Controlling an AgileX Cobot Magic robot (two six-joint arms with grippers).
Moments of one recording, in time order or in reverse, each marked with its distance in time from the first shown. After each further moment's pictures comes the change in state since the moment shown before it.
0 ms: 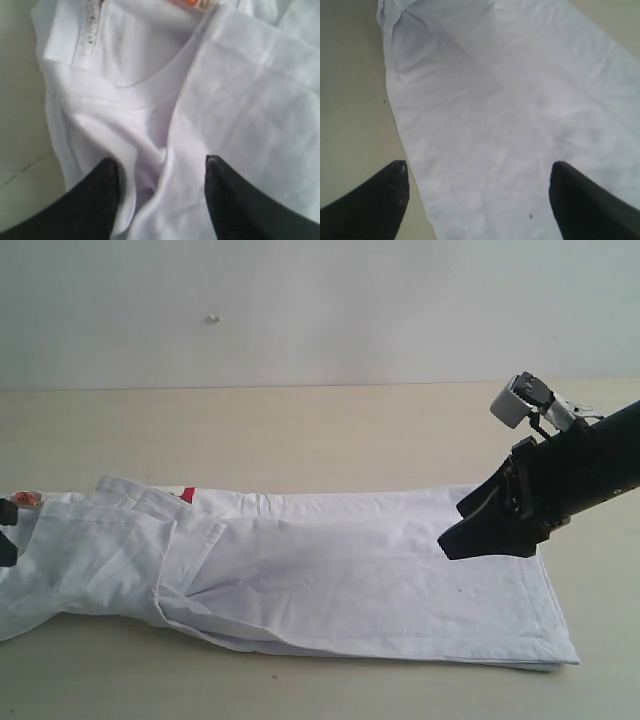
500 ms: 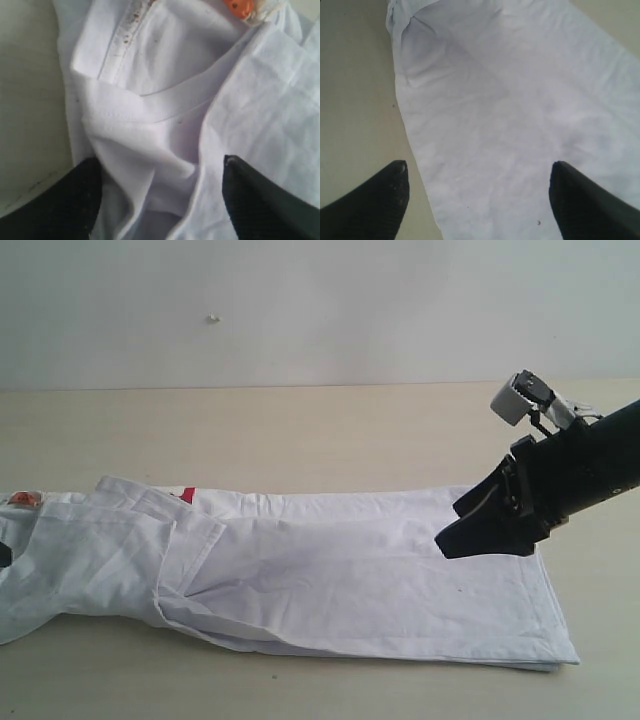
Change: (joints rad) left arm 0.221 0.158 -0.061 -0.349 0.211 0.391; right arm 0.000 0.000 0.000 0.016 0.021 -0.006
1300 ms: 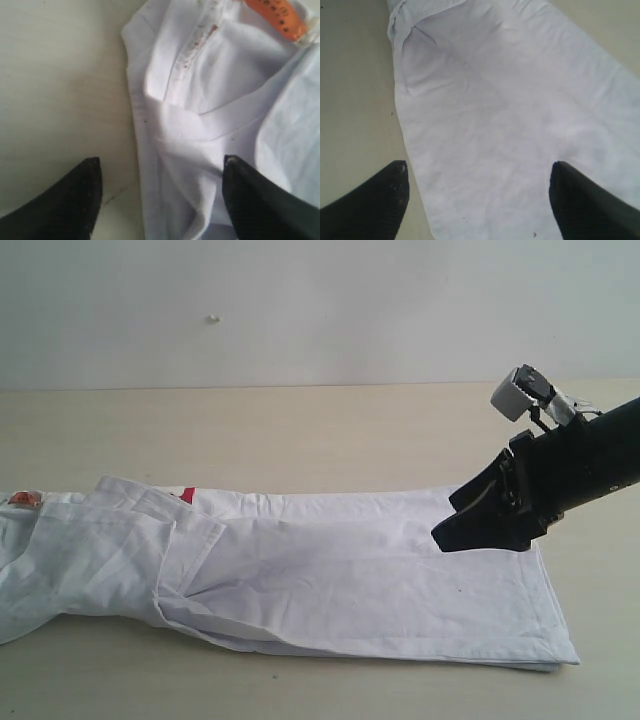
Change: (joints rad) left arm 0.069 0.026 -0.026 0.013 -0.037 0.092; right arm 0.000 0.000 0.000 0.036 0.000 -0.044
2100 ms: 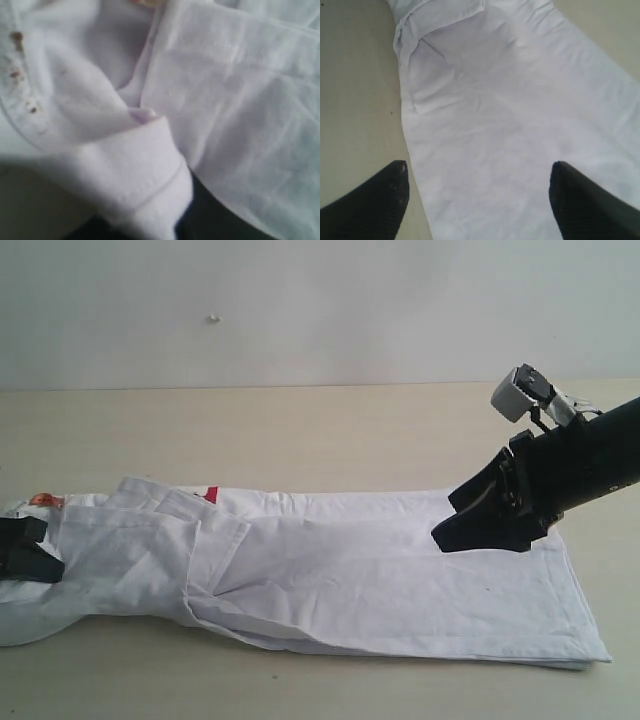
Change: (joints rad) left arm -0.233 0.080 -0.017 -0.077 0.076 0.151; right arm 0.000 0.000 0.000 0.002 0.000 -0.020
